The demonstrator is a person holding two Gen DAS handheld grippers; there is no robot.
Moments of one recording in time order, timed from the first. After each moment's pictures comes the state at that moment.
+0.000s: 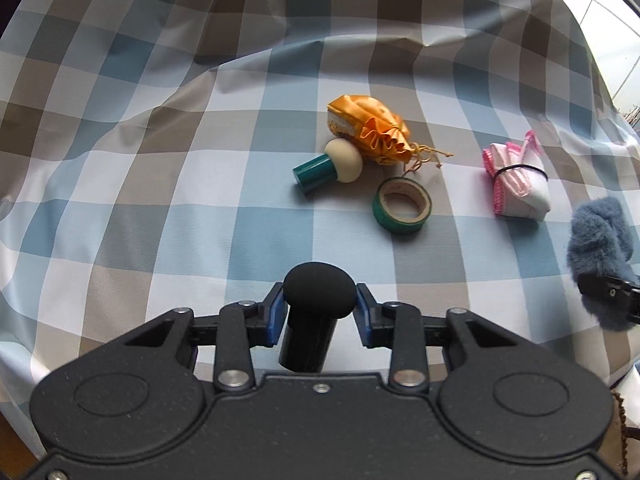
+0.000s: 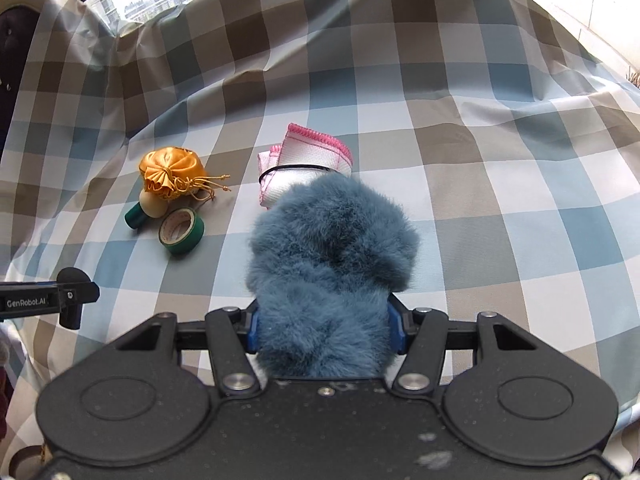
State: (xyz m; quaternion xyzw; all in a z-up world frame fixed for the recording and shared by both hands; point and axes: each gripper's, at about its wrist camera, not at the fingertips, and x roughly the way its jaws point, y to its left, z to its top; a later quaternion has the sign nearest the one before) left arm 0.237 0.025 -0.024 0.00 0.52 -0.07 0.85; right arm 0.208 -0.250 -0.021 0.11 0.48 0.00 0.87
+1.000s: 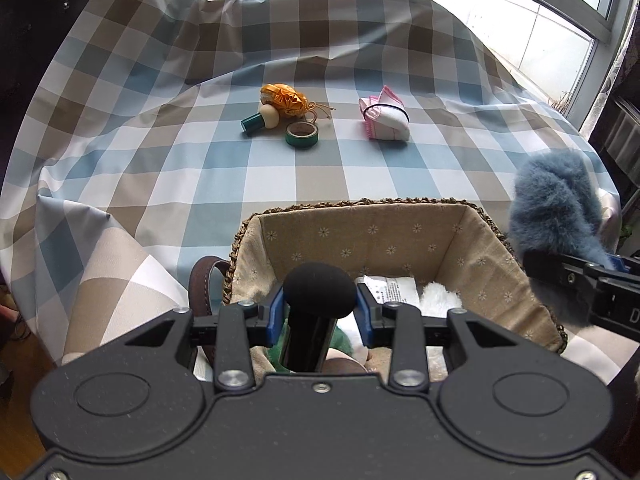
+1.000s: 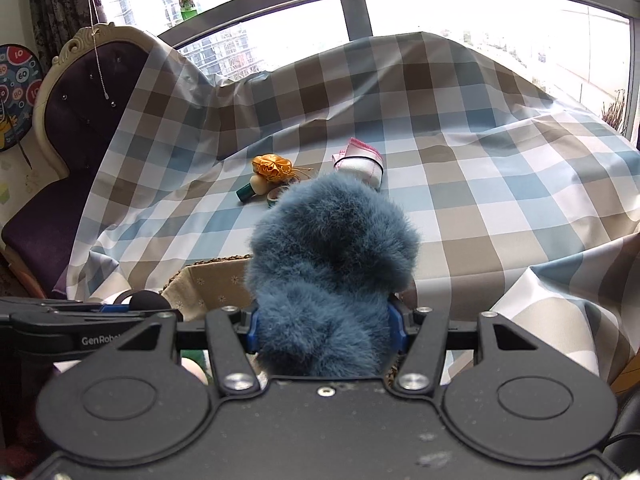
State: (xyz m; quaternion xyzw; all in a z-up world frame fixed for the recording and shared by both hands) left arm 0.013 -0.002 0.019 0.01 0.44 -0.11 0.89; right arm -0.061 -0.203 0.042 0.12 0.36 0.04 0.93
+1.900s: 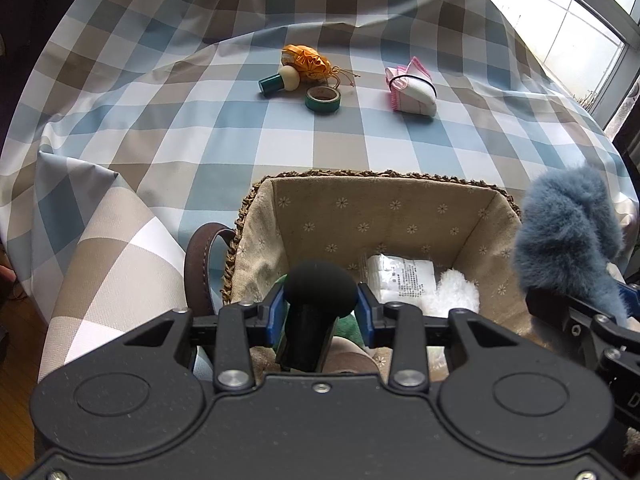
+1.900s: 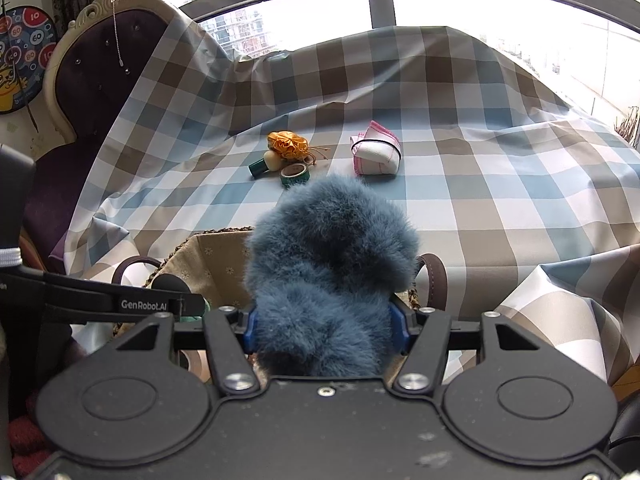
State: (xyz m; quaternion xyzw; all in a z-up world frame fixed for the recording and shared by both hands) left arm 0.024 0.002 -0.004 -0.01 0.48 -0.08 0.87; right arm -0.060 -0.181 0.033 0.07 0.37 0.05 0.92
